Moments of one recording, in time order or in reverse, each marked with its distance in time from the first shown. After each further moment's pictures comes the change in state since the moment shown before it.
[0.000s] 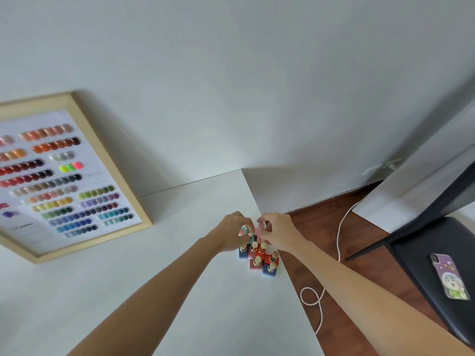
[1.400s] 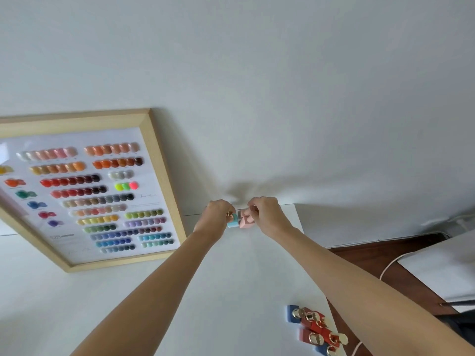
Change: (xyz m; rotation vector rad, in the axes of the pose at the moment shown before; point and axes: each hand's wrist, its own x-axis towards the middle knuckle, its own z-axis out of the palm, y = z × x) left_hand 0.027 -0.139 -0.122 0.090 0.437 -0.309; right_hand 0.169 -0.135 0.049 -0.078 -0.006 -0.231
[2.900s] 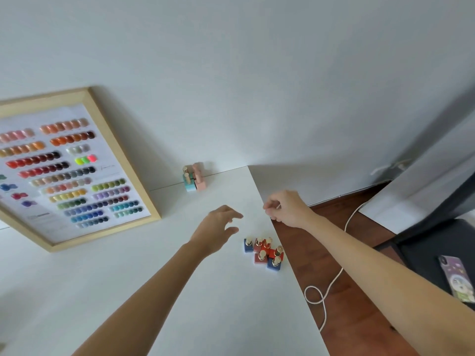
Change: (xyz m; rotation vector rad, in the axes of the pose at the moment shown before) left_hand -0.143 0.096 0.044 -0.089 -0.175 0.296; right_hand -0.175 0.089 -0.081 0.089 -0.078 0.124
